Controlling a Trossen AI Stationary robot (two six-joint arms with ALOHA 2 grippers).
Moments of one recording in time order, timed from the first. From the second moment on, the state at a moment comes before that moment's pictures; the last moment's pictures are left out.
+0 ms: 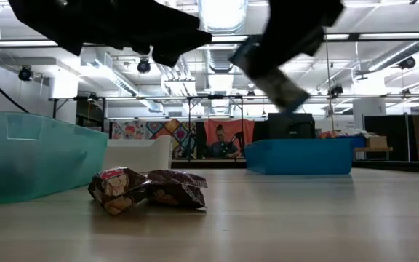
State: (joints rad) left arm -0.13 1.46 0.65 0.63 0.13 0.13; right arm 0.49 1.82 1.38 -0.64 0.45 0.66
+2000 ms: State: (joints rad) left arm 0.02 1.41 1.04 -0.49 -0.18 0.32; right arm 0.30 1.68 1.38 -0.57 0.37 0.31
